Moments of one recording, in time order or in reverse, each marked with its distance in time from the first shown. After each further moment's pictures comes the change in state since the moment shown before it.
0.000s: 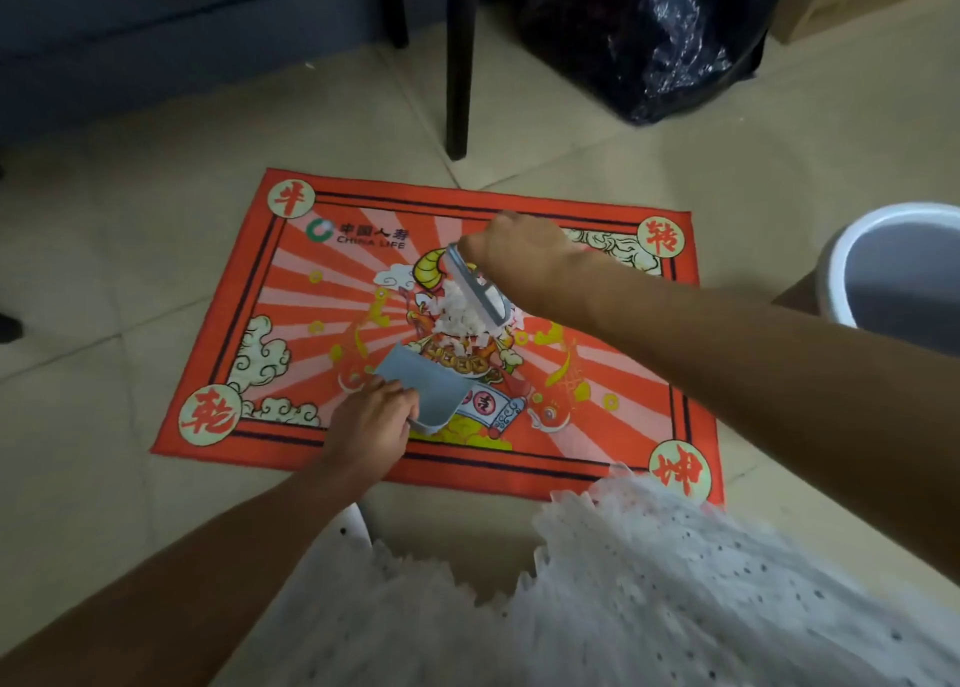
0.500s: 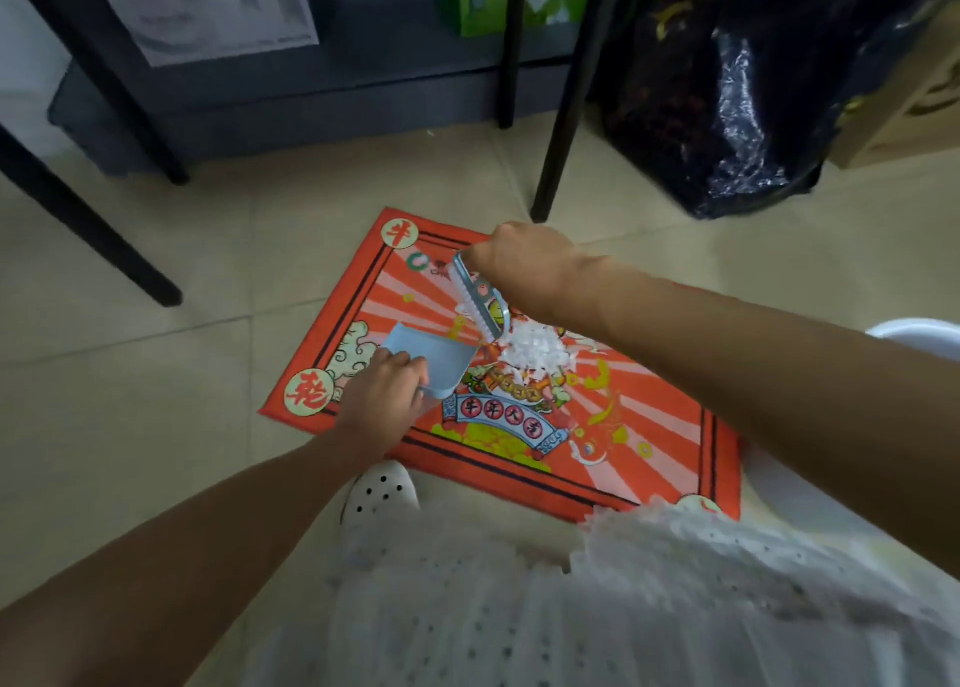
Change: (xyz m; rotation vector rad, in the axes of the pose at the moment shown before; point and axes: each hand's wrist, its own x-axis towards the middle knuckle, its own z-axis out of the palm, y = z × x) left_hand -0.052 -0.021 -0.096 0.000 0.181 -0.221; right_hand -0.020 -0.072 -0.116 -0.091 0.166 -0.215
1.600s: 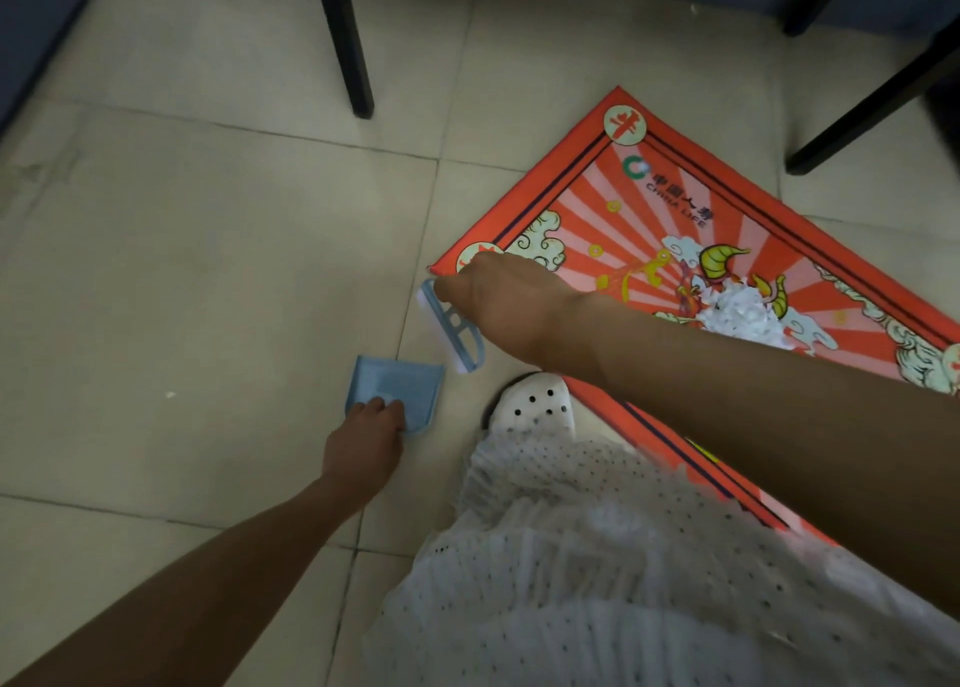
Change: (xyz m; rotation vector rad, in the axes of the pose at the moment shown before) left_hand -0.238 -0.158 0.122 -0.263 -0.215 -0.625; right_hand 0.097 -0.262 0.052 0.150 -0.165 -0.520
